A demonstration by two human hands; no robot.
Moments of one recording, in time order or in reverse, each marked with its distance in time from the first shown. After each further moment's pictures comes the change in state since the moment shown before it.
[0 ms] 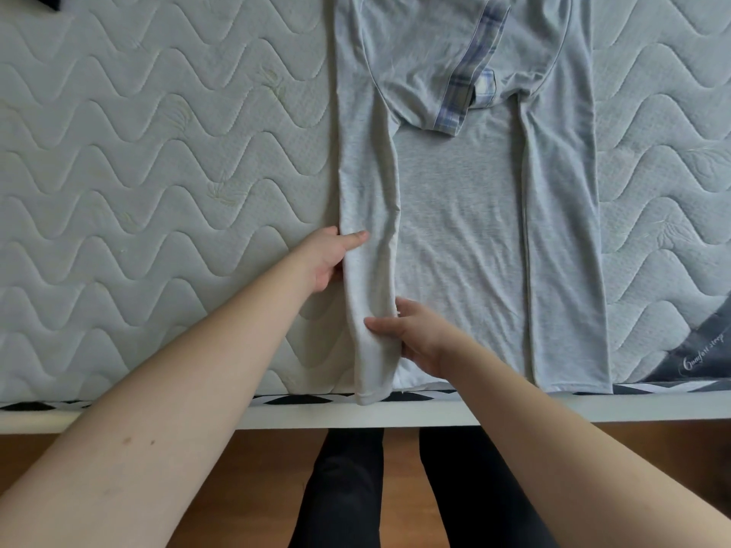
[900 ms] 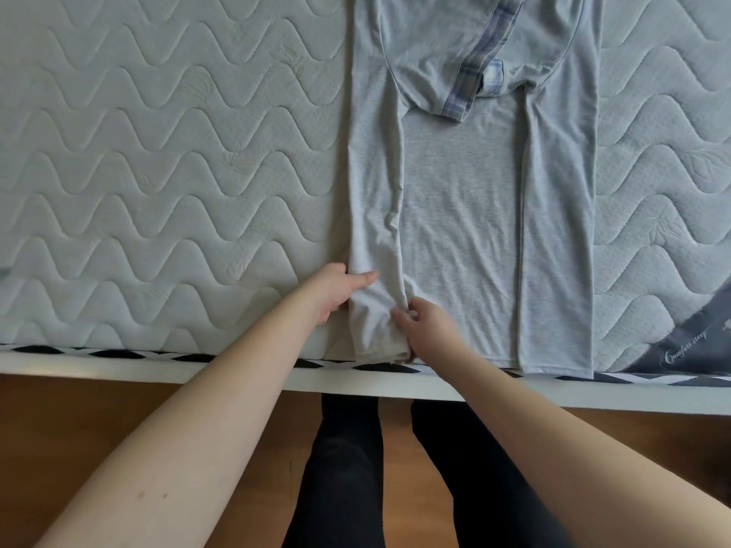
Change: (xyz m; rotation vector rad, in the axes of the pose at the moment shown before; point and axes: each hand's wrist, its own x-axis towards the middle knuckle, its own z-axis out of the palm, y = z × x) left_hand -0.062 -0.069 0.013 0.207 0.053 -0.086; right_hand -0.027 0.037 -0.017 -0.473 0.322 -0.122
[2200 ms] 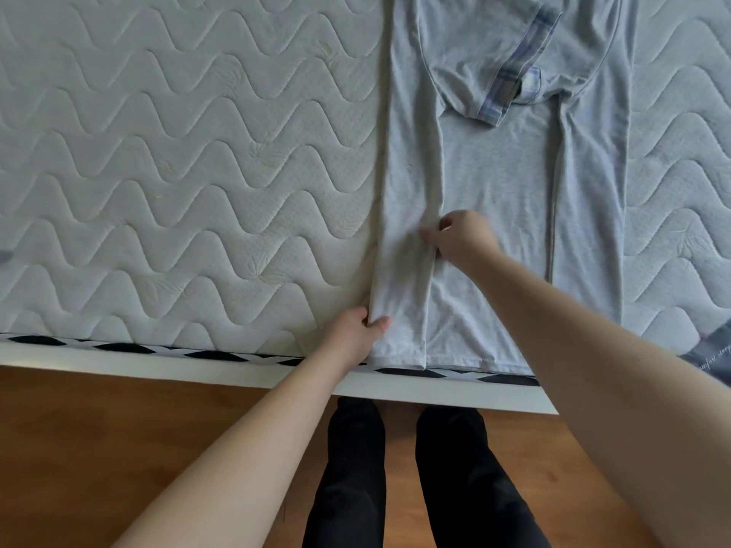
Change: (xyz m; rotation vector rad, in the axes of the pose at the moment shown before) left_hand -0.017 -0.077 0.000 0.176 0.052 0.124; right_hand 0.078 -0.097 -0.032 -0.554 0.291 -0.139
